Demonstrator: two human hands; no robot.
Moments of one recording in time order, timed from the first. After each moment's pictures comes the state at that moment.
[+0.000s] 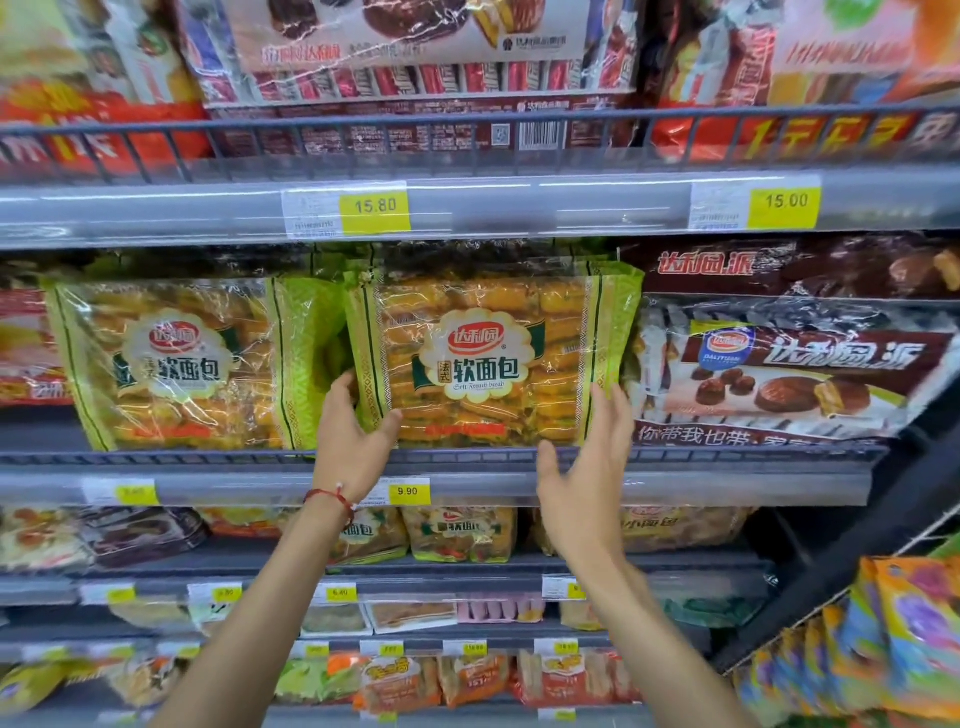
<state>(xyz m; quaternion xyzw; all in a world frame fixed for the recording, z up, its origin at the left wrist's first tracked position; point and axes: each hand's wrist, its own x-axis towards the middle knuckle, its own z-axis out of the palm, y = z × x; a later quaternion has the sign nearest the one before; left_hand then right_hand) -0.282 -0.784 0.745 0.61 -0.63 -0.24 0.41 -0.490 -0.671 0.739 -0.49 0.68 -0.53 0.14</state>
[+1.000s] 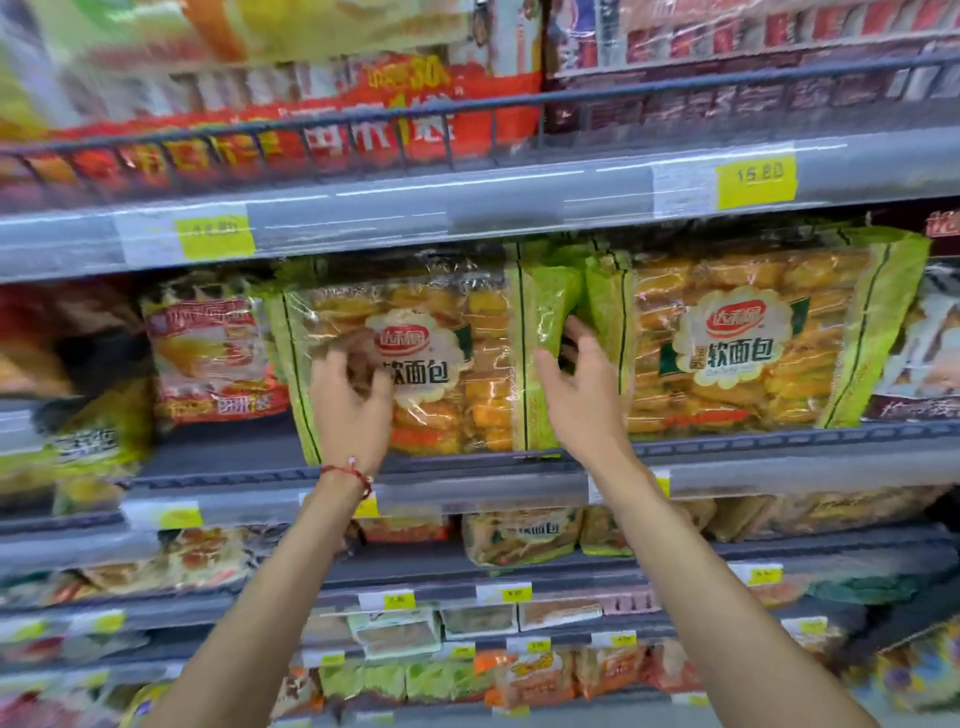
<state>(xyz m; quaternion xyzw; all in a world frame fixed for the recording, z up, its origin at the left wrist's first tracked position) -0.038 -0.872 0.776 0.57 -0.64 -0.08 0.52 -0.254 -0.810 0.779 -0.49 0.65 -0.55 0.22</state>
